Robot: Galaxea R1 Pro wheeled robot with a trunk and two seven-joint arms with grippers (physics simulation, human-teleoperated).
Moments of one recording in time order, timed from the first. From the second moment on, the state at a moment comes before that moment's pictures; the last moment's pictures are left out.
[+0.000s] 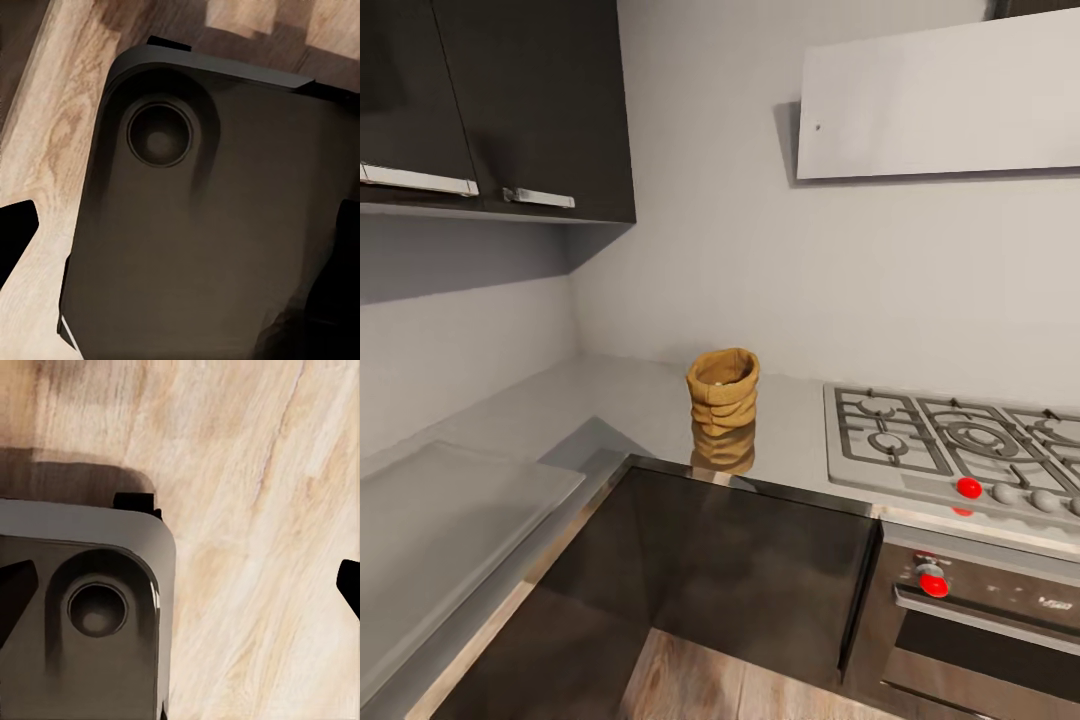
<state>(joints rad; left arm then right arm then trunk) 0.00 -0.02 0.02 -0.06 0.23 -0.06 0.04 -0.11 -0.08 -0.14 0.02 0.20 -0.14 -0.01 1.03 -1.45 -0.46</state>
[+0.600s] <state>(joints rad) 0.00 -0.02 0.02 -0.06 0.23 -0.06 0.04 -0.11 0.08 0.05 -1.12 0.33 0.81 0.16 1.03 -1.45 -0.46</state>
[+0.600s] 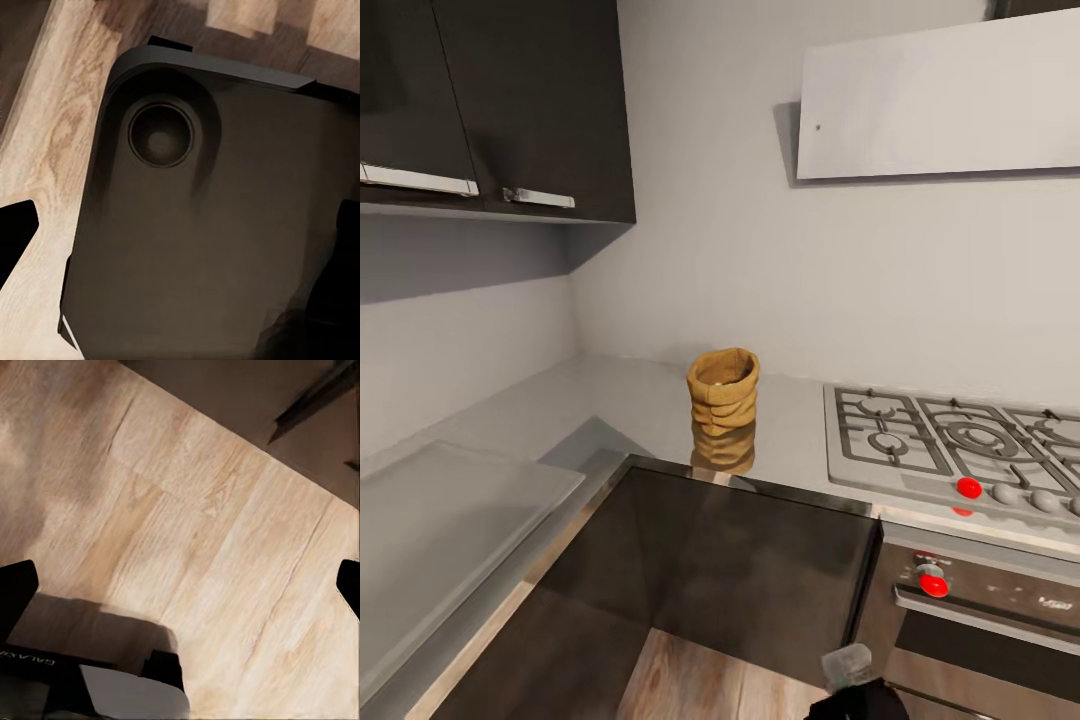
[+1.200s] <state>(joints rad) 0.00 -0.02 0.02 -0.06 0.23 -0.06 0.04 -0.72 0.17 0.13 -1.19 0.32 1.04 0.29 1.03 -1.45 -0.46</state>
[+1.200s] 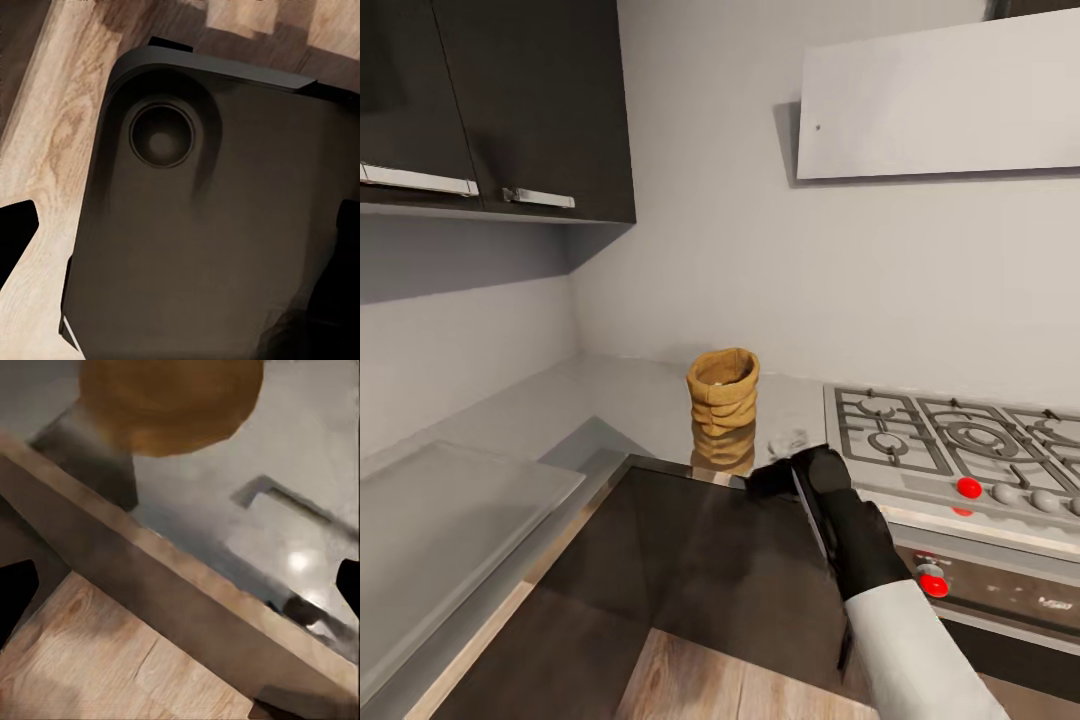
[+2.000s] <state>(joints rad) 0.00 -0.02 0.02 -0.06 0.23 -0.06 0.04 -1.46 0.17 -0.12 -0.50 0.32 1.04 -0.02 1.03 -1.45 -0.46</state>
